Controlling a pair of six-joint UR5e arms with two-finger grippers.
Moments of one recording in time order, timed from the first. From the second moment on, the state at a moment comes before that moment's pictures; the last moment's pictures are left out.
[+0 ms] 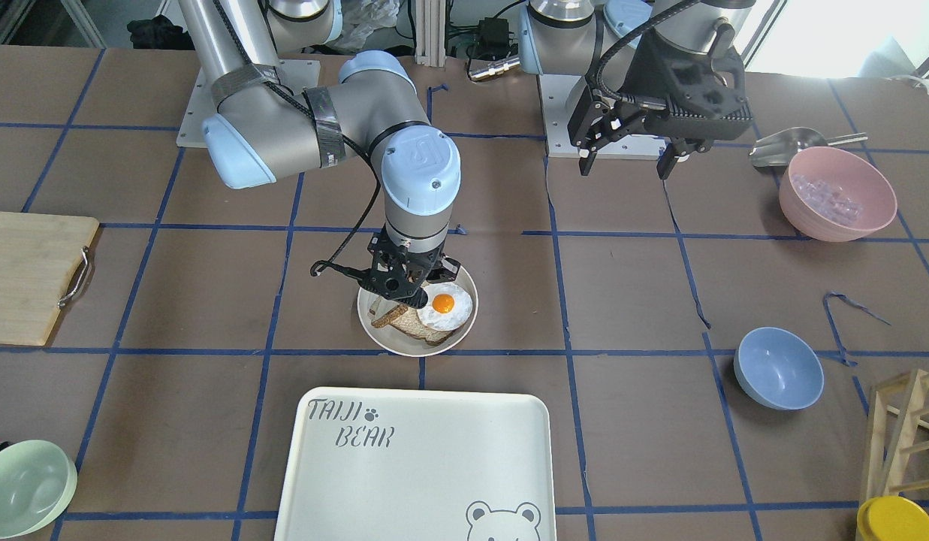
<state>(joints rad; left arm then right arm) -1.58 -1.49 -1.60 -1.56 1.54 -0.02 1.99 -1.17 1.63 -1.87 -1.57 0.76</state>
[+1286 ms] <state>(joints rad) -1.58 -1.49 -1.60 -1.56 1.54 -0.02 1.73 -1.27 1.52 -1.80 -1.53 0.25</state>
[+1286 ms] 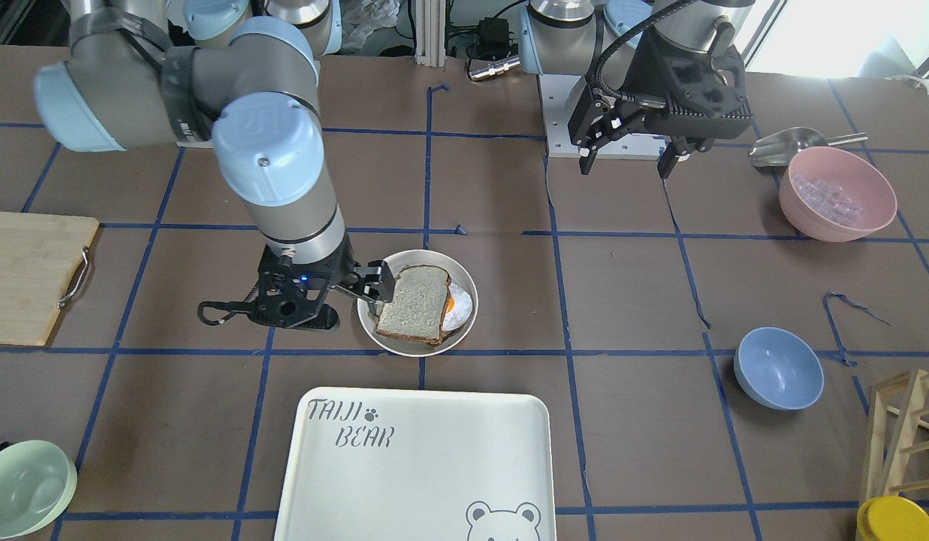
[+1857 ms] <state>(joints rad) -1.58 -1.49 -1.60 -1.56 1.54 -0.02 1.56 -1.48 1.51 -1.64 -1.53 -0.12</state>
